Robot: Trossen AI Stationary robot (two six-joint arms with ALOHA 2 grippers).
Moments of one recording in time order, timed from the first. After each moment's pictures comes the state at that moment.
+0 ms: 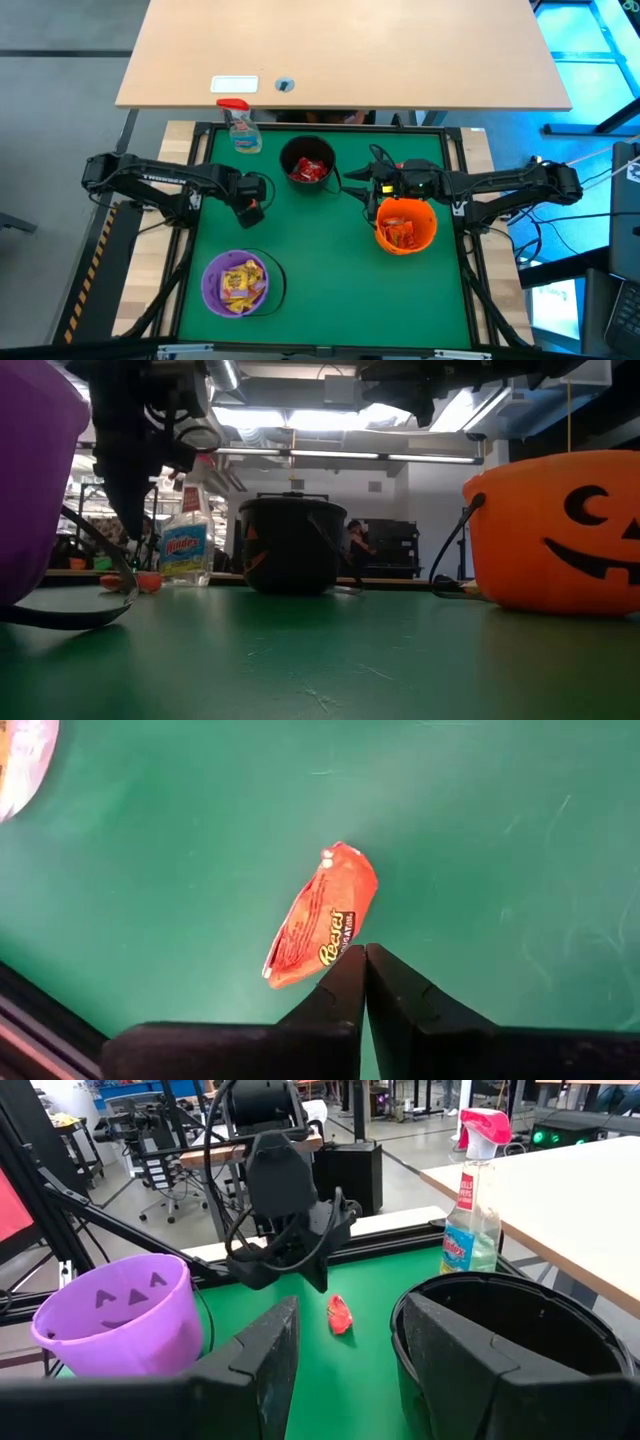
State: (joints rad) left arm 0.09 1.24 0.79 -0.98 -0.23 -0.49; right arm -0.02 1.22 0.79 0.28 0.09 0.13
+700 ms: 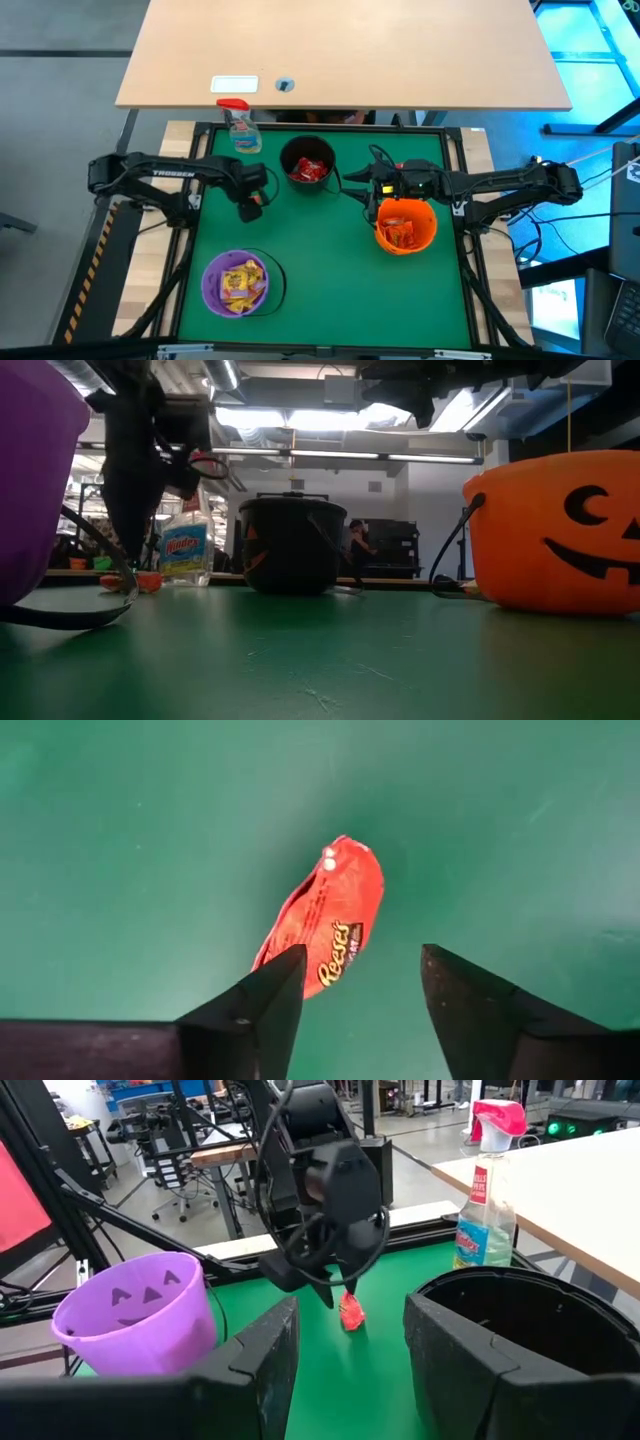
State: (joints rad) left arm 0.28 1.29 0.72 -0.87 -0.04 -0.31; right arm -0.02 1.22 0.79 0.28 0.06 0.15
